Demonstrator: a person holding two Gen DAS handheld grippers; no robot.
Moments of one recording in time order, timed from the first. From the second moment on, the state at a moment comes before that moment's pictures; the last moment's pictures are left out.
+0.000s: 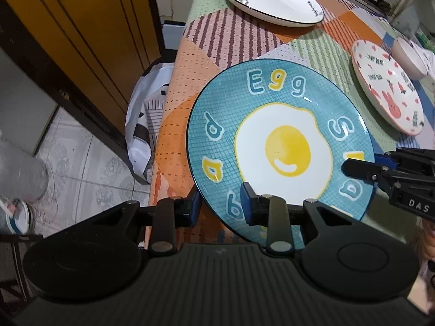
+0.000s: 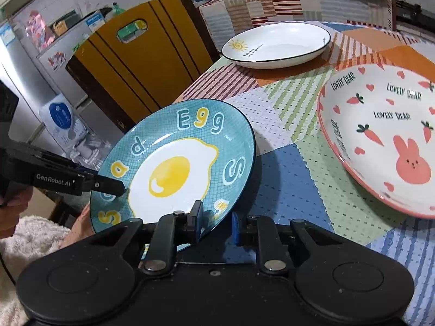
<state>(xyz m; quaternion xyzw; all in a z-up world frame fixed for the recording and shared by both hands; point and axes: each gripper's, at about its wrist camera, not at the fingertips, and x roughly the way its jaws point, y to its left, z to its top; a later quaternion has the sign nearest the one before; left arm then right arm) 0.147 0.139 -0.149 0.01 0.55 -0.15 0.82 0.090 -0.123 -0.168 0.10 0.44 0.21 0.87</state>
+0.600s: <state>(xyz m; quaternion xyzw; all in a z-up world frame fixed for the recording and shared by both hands) 0.136 0.081 -0.072 0.02 0.49 -0.20 0.85 0.083 -0.179 -0.094 0.07 0.37 0.22 0.90</state>
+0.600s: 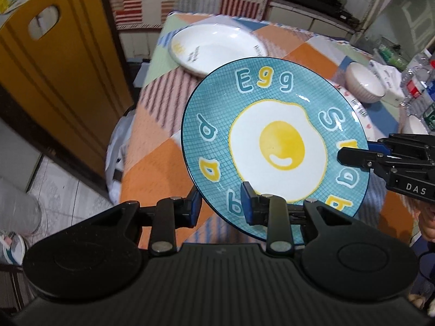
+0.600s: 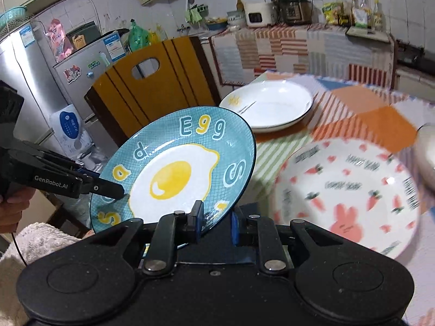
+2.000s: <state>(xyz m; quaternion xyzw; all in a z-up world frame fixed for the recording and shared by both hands) 0.222 -0.101 -0.123 0.07 0.58 -0.25 0.77 0.119 -0.318 -0.128 0.09 0.45 0.08 0.88</state>
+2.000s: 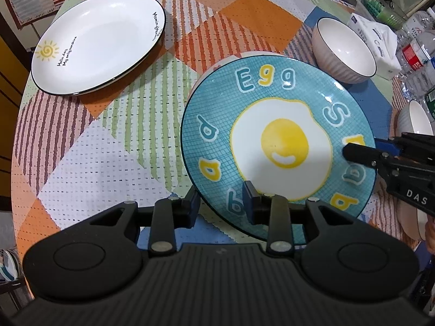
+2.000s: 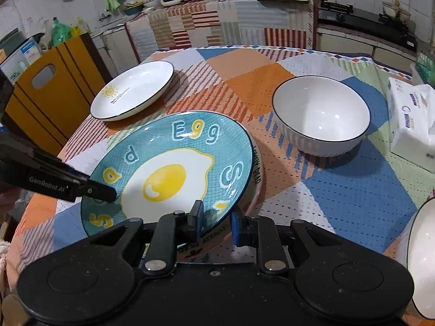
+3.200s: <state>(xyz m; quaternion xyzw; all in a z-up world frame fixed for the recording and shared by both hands) 0.185 -0.054 -0.056 0.10 0.57 -0.24 0.78 0.109 -0.253 -0.060 -0.02 0.44 0.01 0.90</state>
